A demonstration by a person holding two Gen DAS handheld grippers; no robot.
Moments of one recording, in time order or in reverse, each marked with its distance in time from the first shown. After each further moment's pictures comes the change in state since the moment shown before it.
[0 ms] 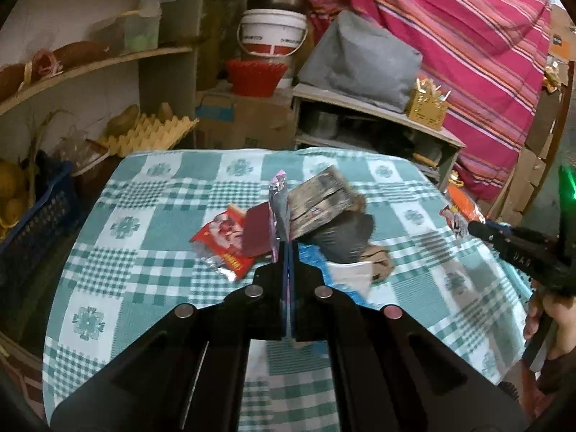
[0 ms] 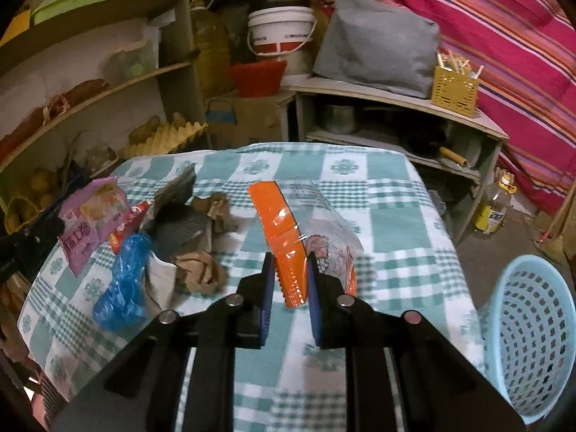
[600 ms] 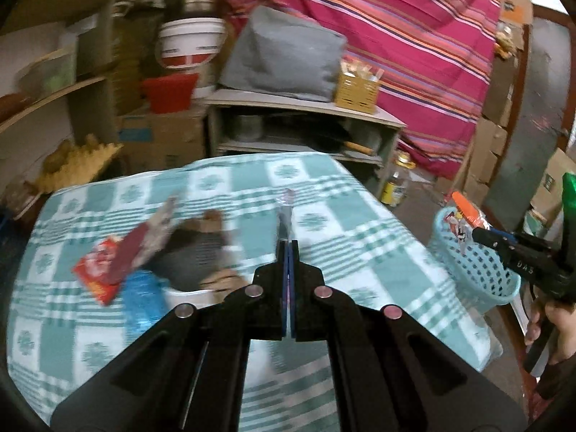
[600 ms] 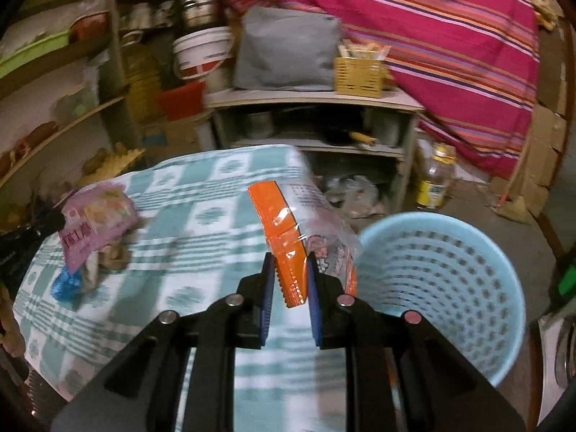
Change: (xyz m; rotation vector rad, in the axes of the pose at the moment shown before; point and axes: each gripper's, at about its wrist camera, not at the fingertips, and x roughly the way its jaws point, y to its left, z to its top) left arm 0.027 -0.160 0.007 0.157 0.004 -0.147; right arm -0.075 -0.155 -0.046 0.166 -0.044 -0.161
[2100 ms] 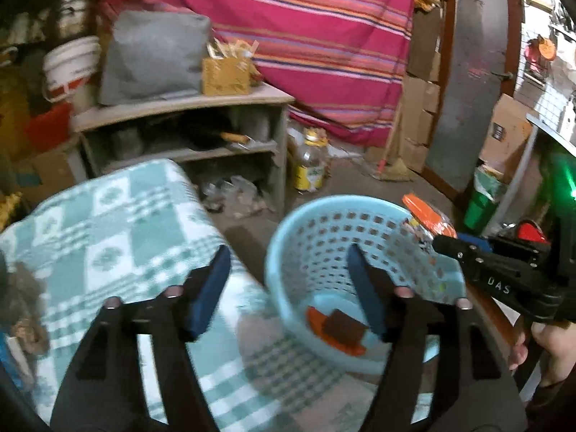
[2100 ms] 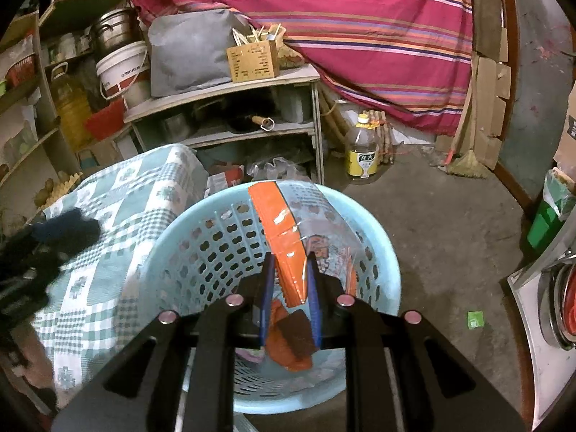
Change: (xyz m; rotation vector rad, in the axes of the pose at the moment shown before) left arm 0.087 -0.219 0.005 0.188 0.018 -0.194; right arm -0.005 -0.160 -0.028 0.158 0.042 -0.136
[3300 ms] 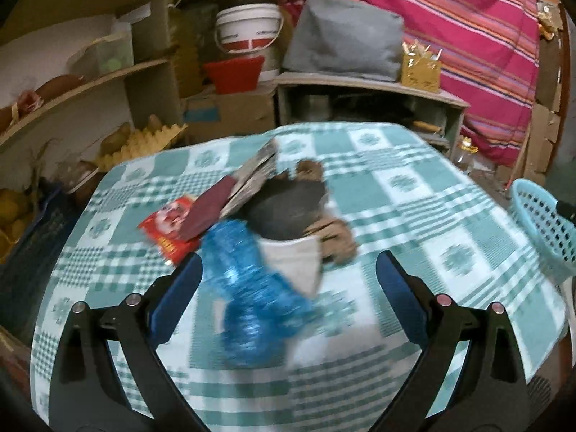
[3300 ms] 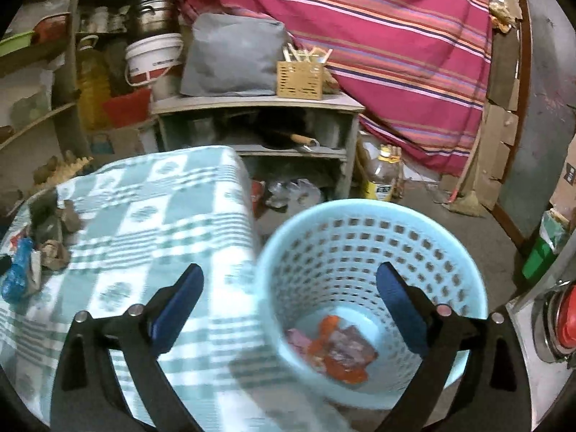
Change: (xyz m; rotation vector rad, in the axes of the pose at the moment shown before) left arm -0.134 0.250 -0.115 -0.217 0.044 0.462; right arm -0.008 0.153 -0.021 -0.122 -0.110 -0.050
